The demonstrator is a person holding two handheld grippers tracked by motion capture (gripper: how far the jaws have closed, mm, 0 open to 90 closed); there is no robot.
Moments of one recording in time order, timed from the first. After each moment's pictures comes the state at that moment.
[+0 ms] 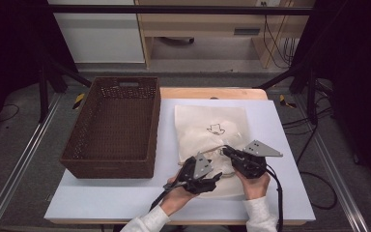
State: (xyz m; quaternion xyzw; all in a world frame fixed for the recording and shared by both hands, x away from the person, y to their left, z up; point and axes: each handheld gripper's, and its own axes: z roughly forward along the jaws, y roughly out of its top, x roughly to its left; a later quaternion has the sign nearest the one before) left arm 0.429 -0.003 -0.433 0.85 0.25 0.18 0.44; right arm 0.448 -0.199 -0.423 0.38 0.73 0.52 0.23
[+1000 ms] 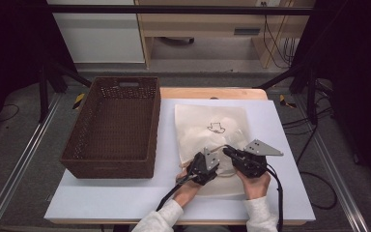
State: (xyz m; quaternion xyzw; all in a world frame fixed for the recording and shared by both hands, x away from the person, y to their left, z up) left arm 0.455 -0.015 -0.470 0.84 0.28 0.22 0.40; right arm 0.450 -0.200 -0.422 0.38 0.73 0.52 0.23
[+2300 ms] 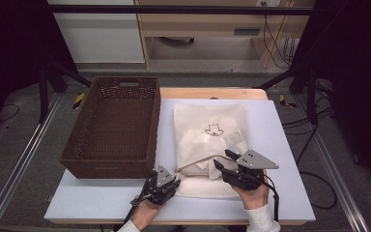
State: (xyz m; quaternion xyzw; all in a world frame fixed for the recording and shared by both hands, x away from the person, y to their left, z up) left arm 0.411 0.099 -0.488 0.83 0.36 0.17 0.39; right arm 0.411 -0.178 -0.405 0.34 0.75 0.50 0.26
